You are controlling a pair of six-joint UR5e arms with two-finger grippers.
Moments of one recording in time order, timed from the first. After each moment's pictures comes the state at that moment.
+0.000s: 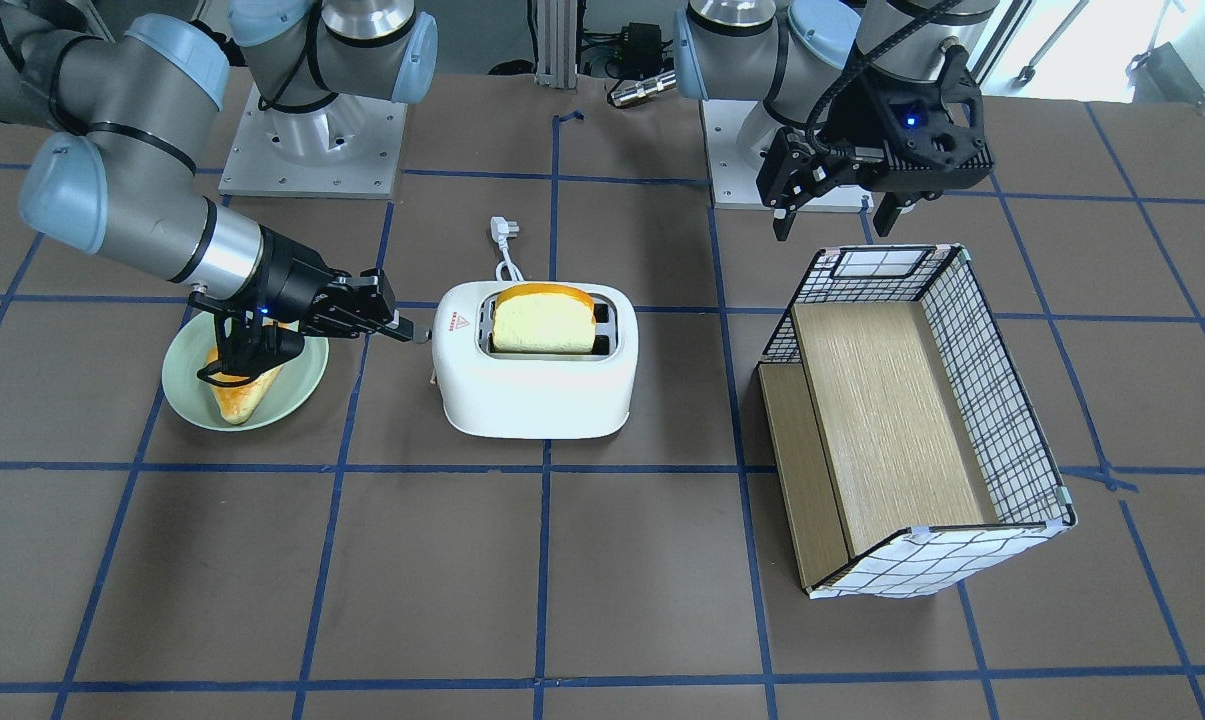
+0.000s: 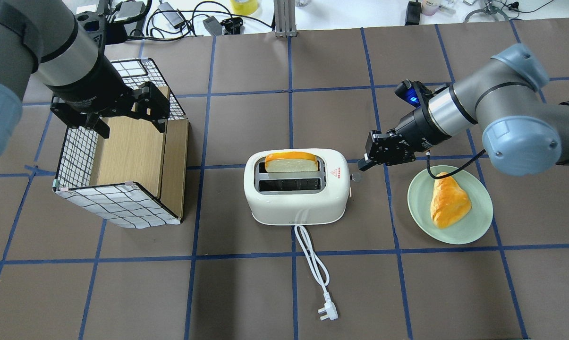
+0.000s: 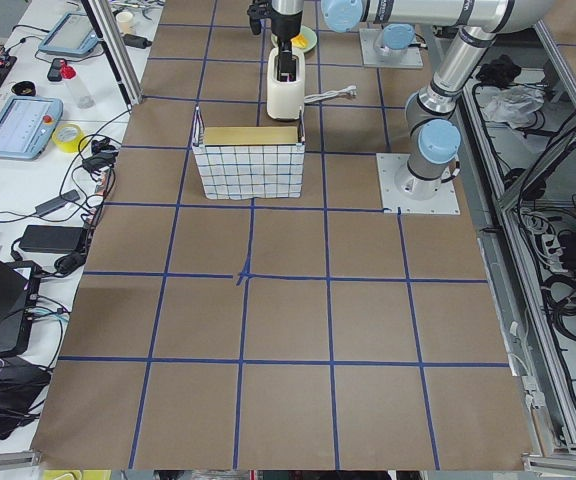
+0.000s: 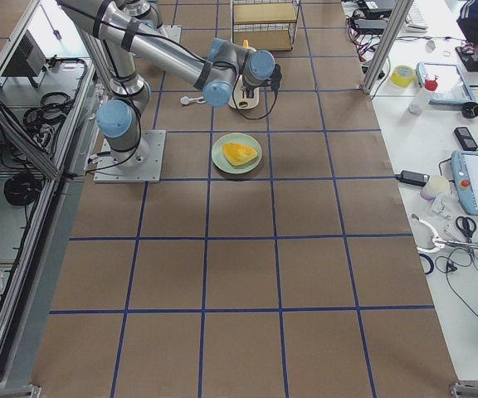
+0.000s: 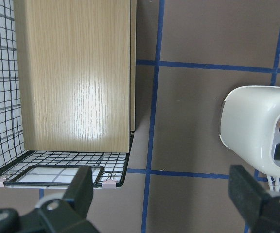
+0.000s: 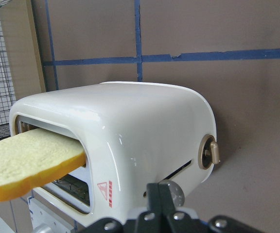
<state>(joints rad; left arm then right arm) -1.57 -1.46 -1.67 -1.52 1.59 -0.08 1.39 -1.49 2.01 -1.82 -0.90 -0.29</state>
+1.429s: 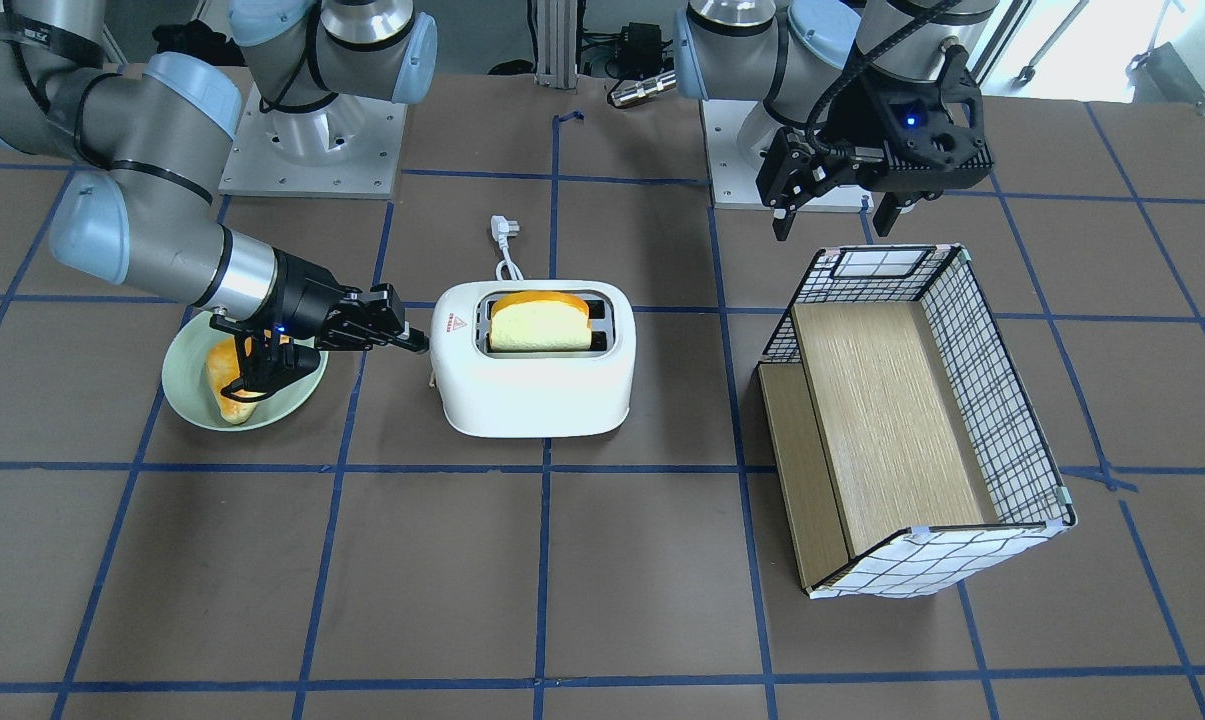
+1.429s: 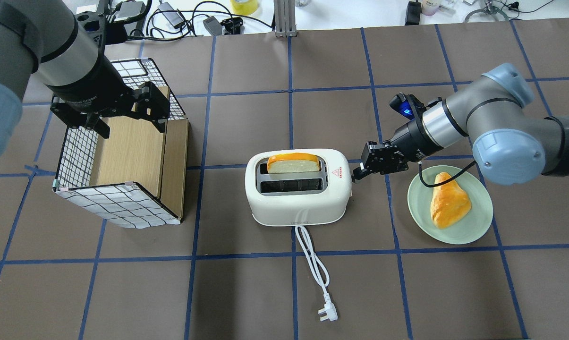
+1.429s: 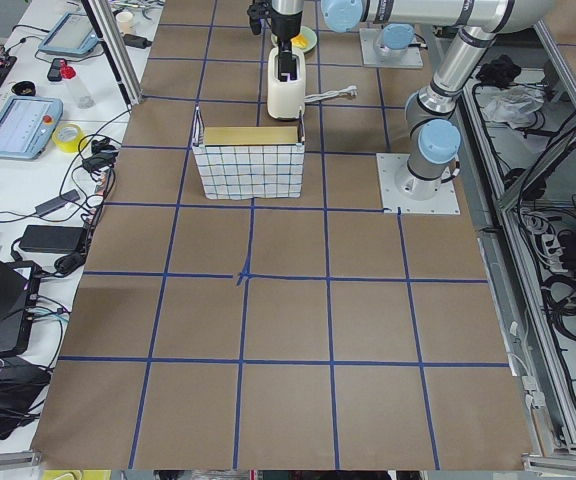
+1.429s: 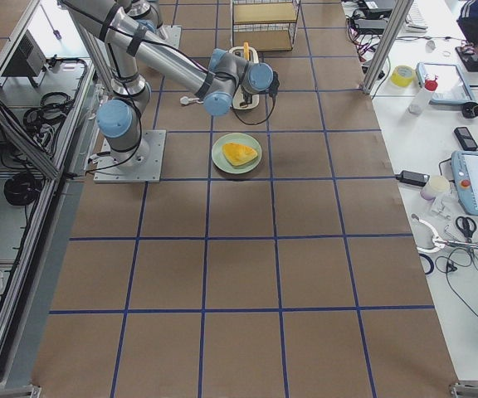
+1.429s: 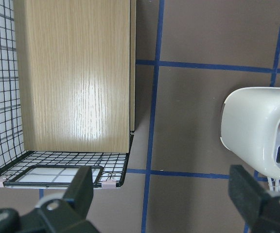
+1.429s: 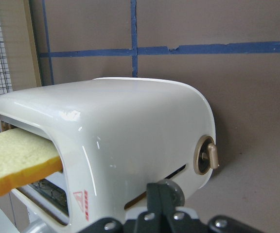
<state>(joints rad) -1.57 -1.46 -1.67 -1.52 1.59 -0.08 1.39 -1.44 2.04 -1.87 -0.89 -0.34</state>
